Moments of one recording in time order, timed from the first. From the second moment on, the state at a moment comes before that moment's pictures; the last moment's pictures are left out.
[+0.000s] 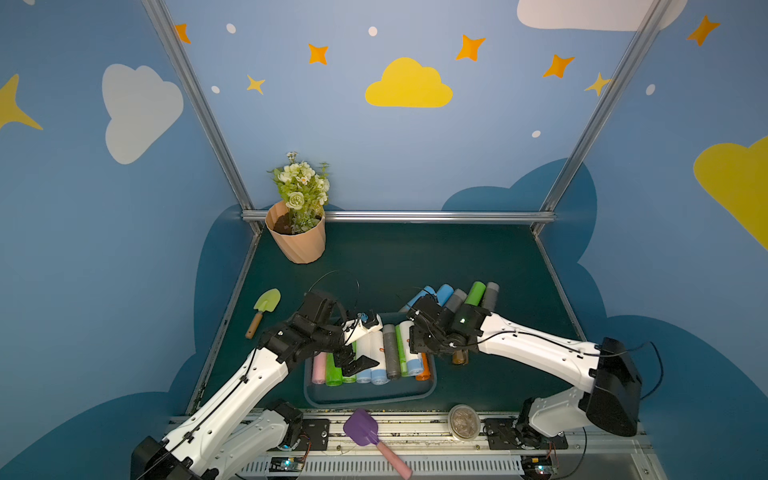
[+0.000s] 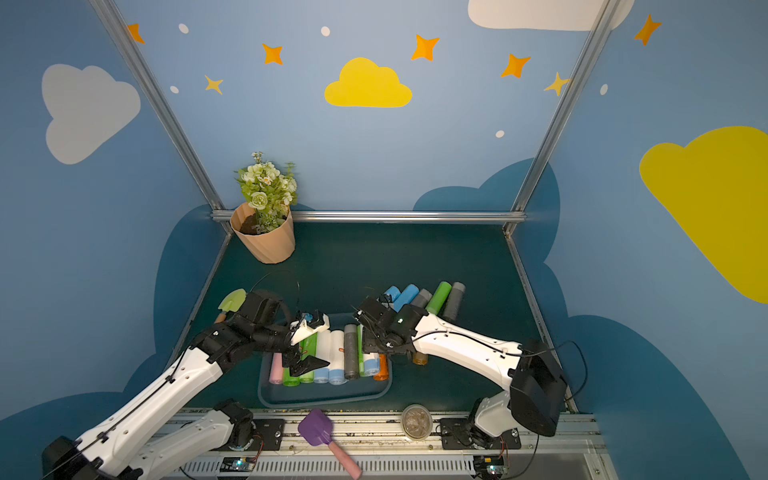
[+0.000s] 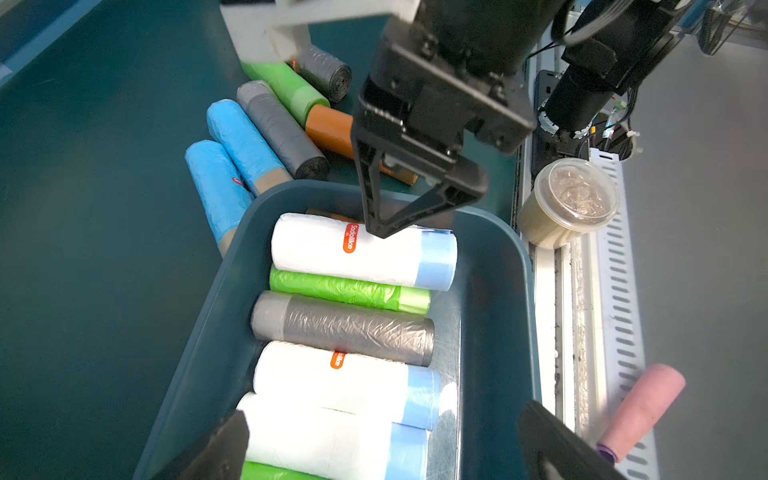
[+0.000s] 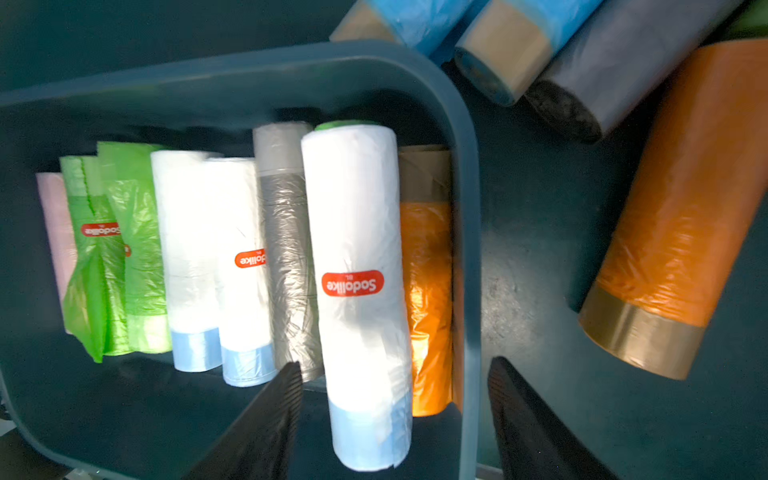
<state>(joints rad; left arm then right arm) -0.51 0.95 0.77 -0.70 0.60 0.54 1.05 1.43 1.12 -0.86 0.13 0.94</state>
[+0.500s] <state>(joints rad) -0.67 0.91 0.73 -0.53 0.61 0.48 1.00 1.23 1.03 -0.89 0.20 0.93</state>
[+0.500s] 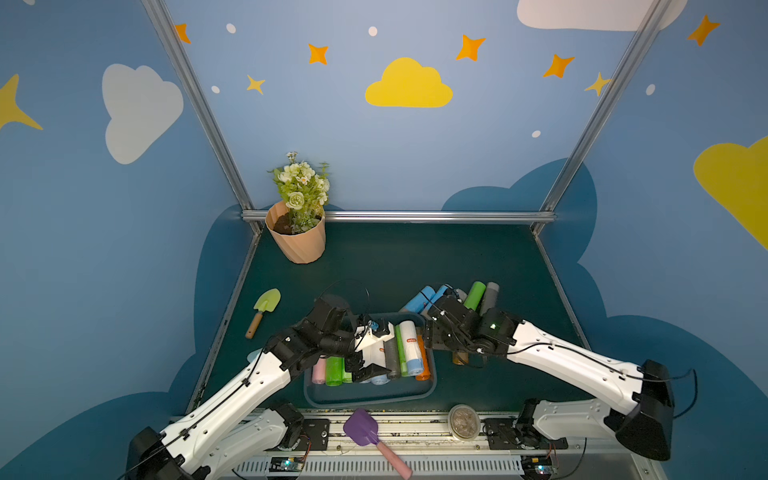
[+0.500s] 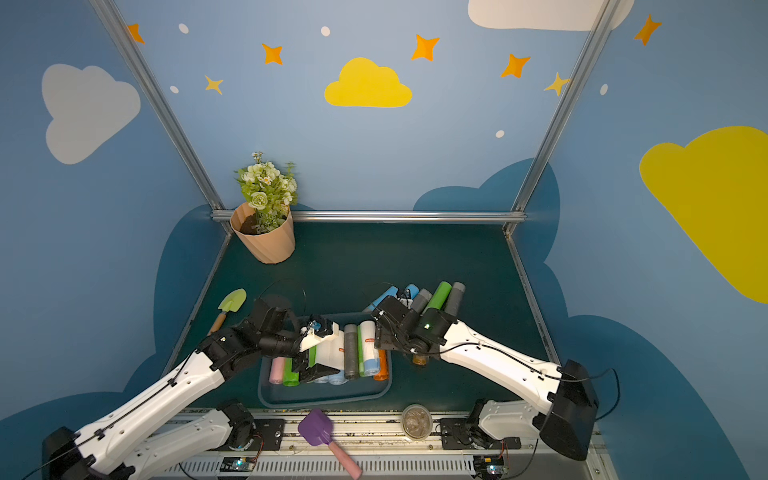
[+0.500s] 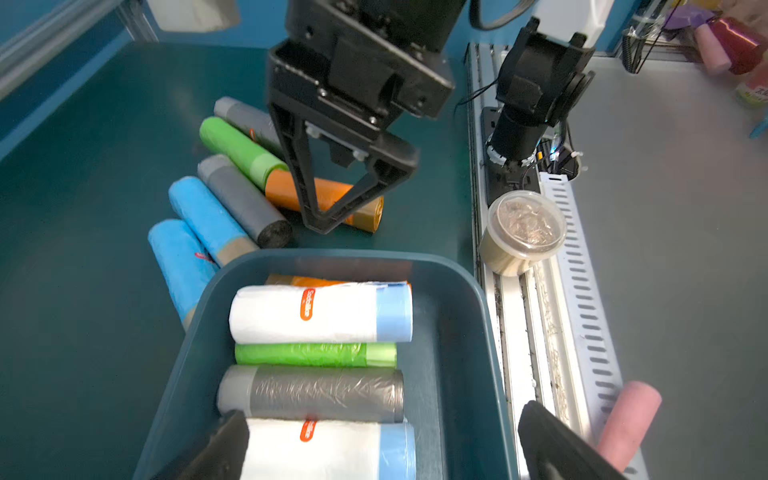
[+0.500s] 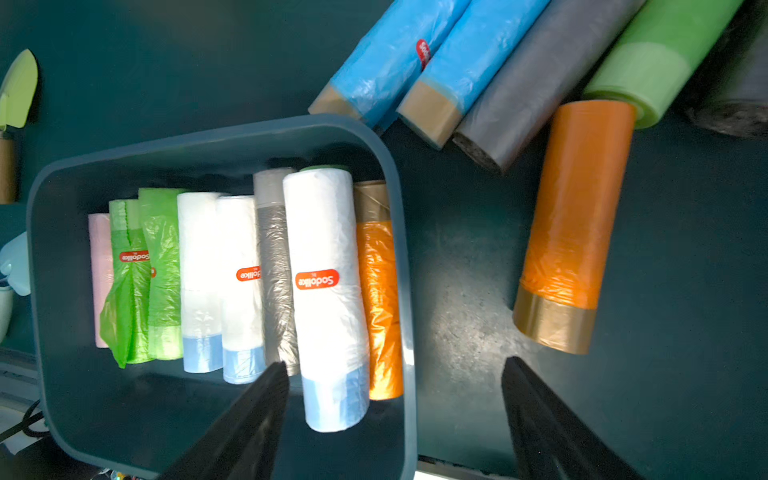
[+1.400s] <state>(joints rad) -0.84 1.00 0.68 -0.24 0.56 0.37 0.58 1.14 0.83 -0.94 0.03 0.75</state>
